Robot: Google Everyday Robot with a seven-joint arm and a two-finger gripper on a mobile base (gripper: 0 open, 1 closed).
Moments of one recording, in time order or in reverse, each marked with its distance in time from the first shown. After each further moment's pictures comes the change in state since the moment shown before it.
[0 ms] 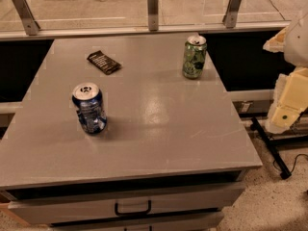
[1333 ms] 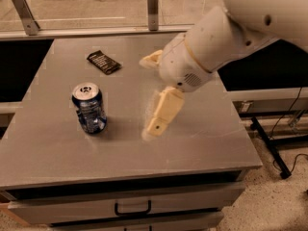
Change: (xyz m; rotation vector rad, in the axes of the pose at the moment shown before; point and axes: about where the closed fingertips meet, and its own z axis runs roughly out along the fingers) arm -0.217 0.055 0.082 -0.198 -0.559 -0.263
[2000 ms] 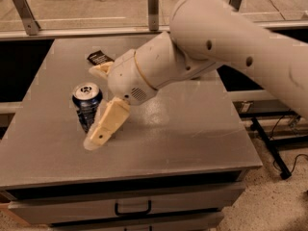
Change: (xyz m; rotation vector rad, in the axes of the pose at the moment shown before) arm -0.082 0.010 0.078 -0.077 -0.276 -0.026
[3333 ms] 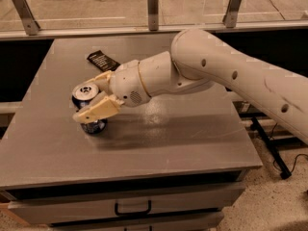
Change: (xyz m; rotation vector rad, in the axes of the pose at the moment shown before) arm 0.015 -0.039 0.029 0.034 -0.218 0.092
